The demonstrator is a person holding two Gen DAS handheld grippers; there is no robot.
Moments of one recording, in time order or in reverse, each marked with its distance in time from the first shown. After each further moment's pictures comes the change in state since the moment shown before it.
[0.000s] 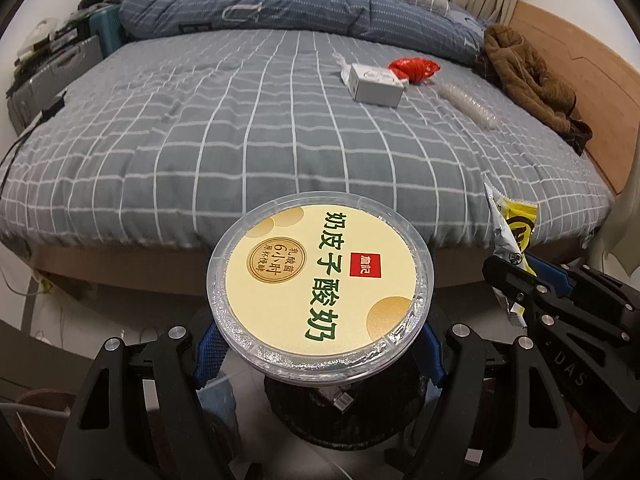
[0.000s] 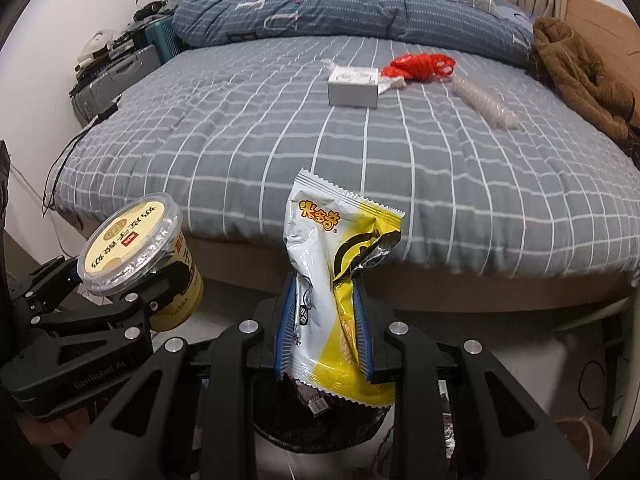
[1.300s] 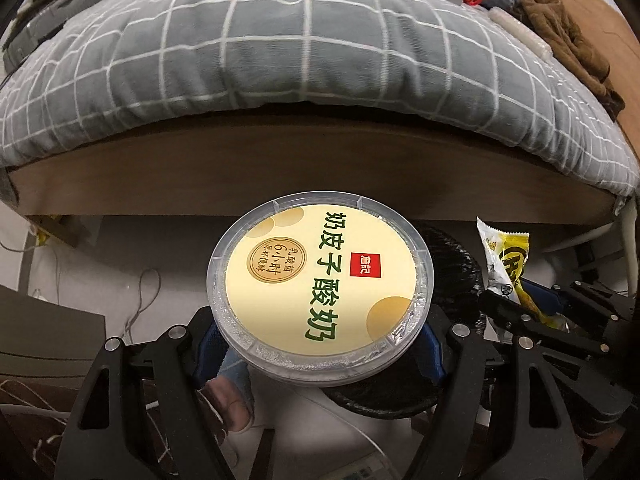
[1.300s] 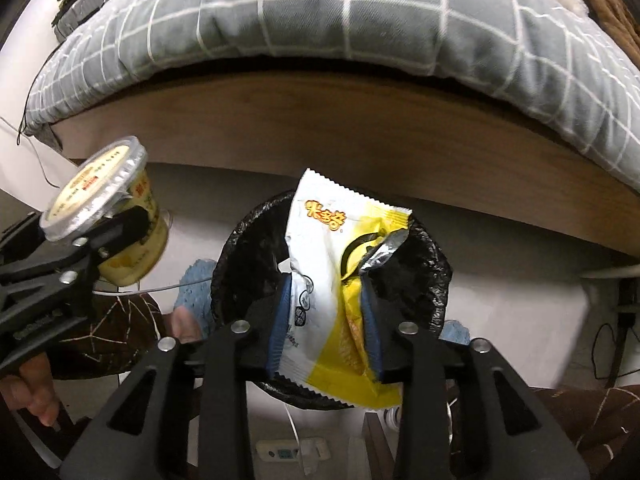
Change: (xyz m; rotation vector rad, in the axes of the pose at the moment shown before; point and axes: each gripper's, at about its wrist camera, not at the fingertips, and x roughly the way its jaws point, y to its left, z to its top) left arm 0.082 0.055 -0.069 -0.040 0.198 0.040; right arm 0.116 0.021 -0.083 -0.037 0.328 0.028
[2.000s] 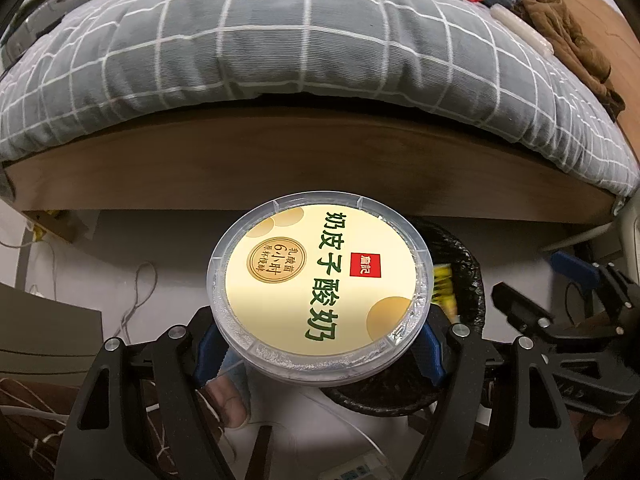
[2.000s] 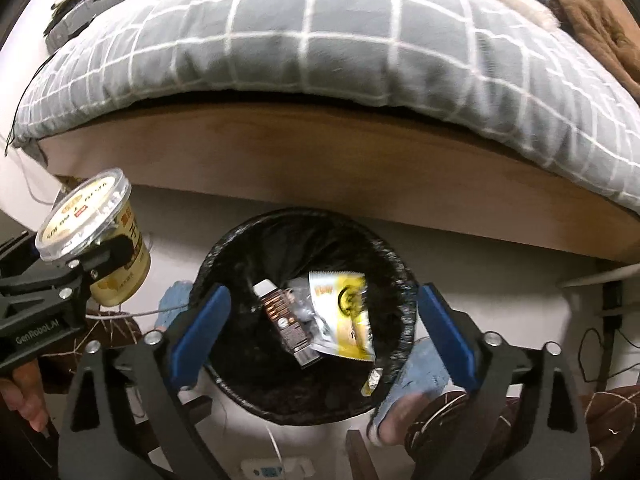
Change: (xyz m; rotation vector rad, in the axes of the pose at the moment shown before) left arm 0.008 -0.004 0.000 0.001 0.020 -0.011; right arm -0.018 -0.014 -0.002 0.026 -0.103 -0.085
